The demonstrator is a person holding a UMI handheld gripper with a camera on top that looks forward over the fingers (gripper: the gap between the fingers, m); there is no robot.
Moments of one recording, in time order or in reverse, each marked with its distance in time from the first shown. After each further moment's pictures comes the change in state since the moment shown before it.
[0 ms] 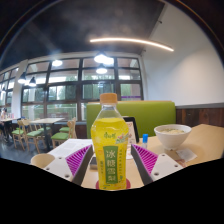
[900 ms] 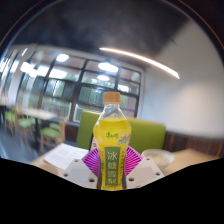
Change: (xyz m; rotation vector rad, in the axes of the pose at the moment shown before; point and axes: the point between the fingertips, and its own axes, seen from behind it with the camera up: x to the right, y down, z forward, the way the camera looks) arm 0.007 -0.100 -0.033 0.078 0.093 -0.199
